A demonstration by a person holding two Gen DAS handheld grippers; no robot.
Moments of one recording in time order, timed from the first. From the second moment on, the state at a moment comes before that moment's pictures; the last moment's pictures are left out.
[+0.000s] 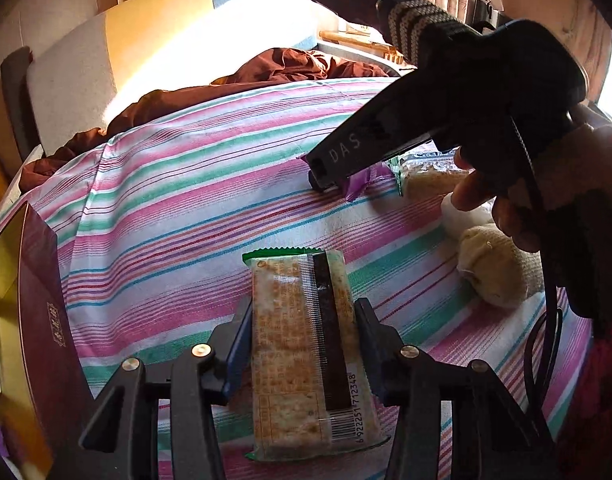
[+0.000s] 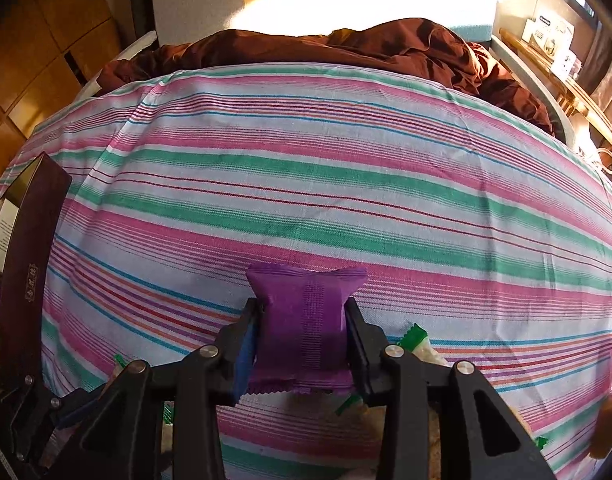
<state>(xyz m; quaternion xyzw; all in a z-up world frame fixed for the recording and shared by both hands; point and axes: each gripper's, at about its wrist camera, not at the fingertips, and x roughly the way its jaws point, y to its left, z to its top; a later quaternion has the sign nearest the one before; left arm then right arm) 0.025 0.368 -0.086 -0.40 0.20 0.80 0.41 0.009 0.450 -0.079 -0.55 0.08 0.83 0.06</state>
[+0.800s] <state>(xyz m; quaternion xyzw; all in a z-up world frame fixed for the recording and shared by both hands) 0.046 0.326 -0.023 -0.37 0.18 0.82 0.40 0.001 0.439 -0.078 -0.54 0.05 0.84 0.07</state>
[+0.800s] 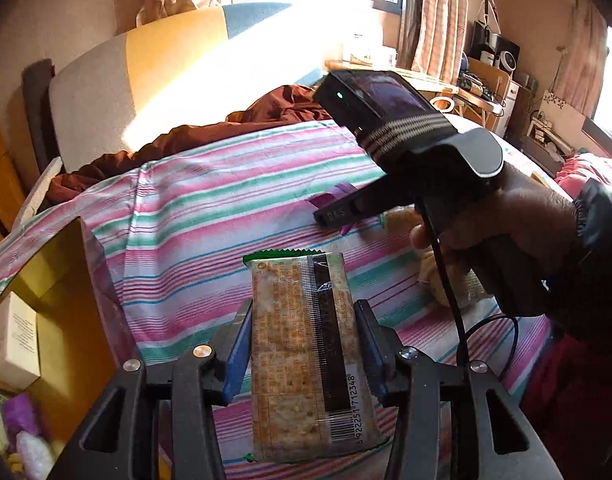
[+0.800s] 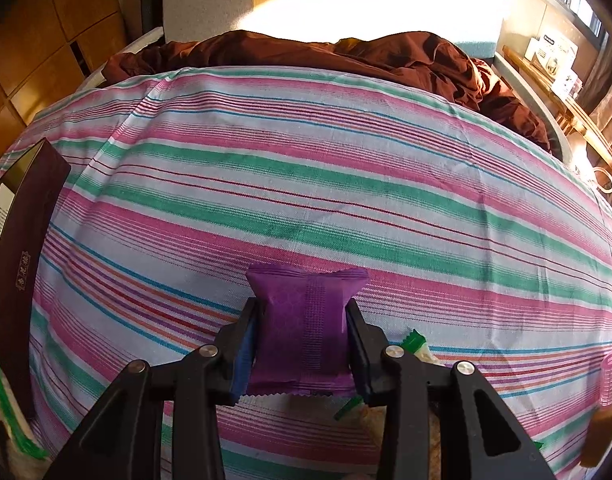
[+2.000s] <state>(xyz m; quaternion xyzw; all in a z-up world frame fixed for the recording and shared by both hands) -0.090 0.080 -0.068 -0.49 -0.09 0.85 0.15 -0.007 0.438 -0.084 -0.53 0.01 0.84 0.08</state>
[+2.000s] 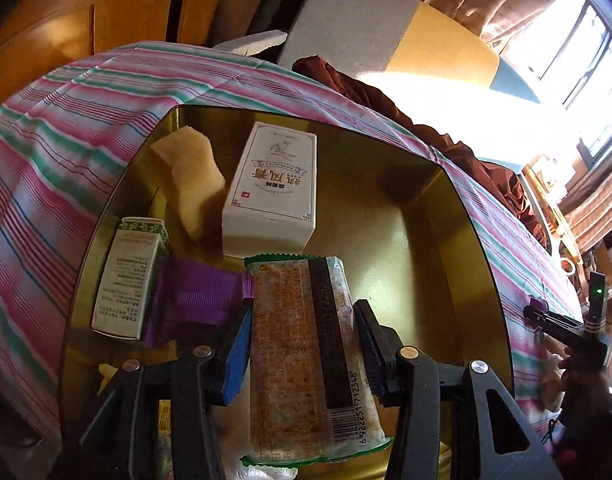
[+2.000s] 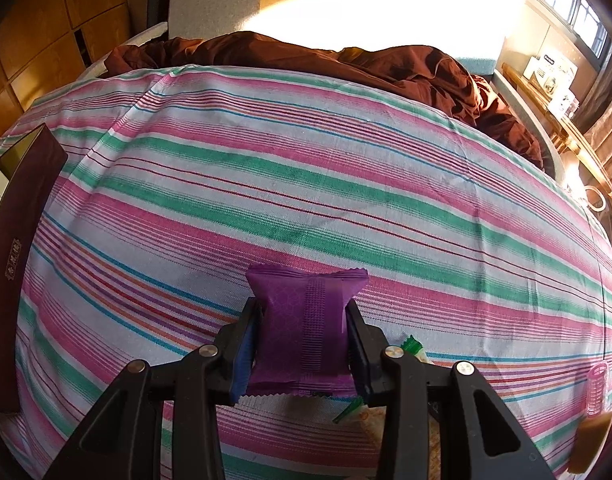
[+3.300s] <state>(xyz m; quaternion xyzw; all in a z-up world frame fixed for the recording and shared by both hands) -0.046 0.052 -0.021 -0.39 0.03 0.92 0.09 -0.011 0.322 0.009 -0.45 0.01 0.89 0.00</state>
